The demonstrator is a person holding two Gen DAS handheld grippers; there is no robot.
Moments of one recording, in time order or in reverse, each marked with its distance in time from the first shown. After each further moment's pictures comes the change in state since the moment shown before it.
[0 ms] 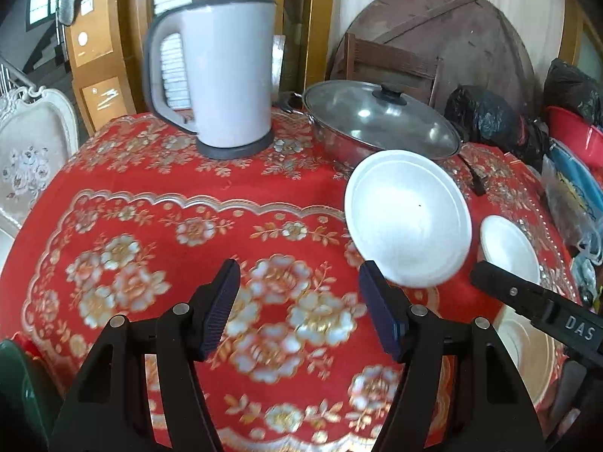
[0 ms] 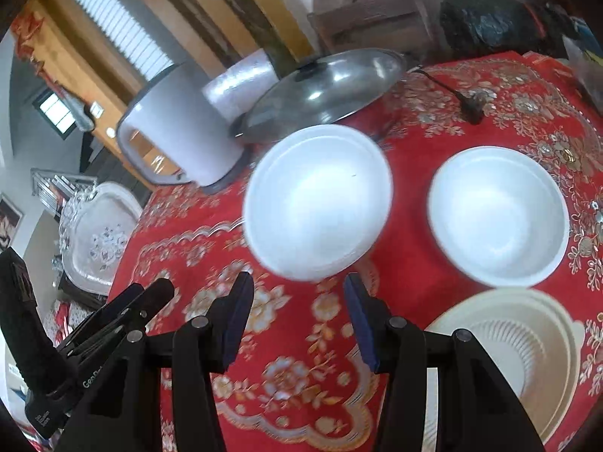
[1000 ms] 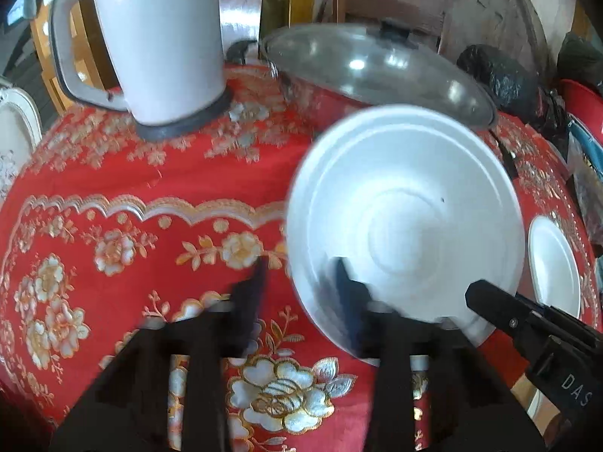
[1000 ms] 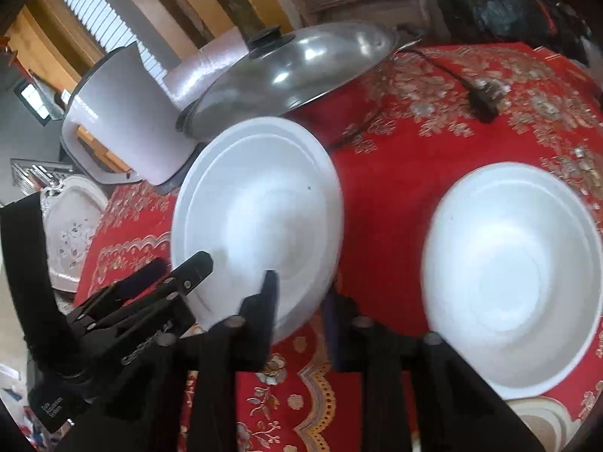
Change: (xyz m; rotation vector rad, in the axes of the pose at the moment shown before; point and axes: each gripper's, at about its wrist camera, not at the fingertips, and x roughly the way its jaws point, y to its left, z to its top) left arm 0.104 -0.034 0.024 0.029 0.156 -0.013; right arm 0.062 -0.025 0.027 -0.024 0.084 -0.056
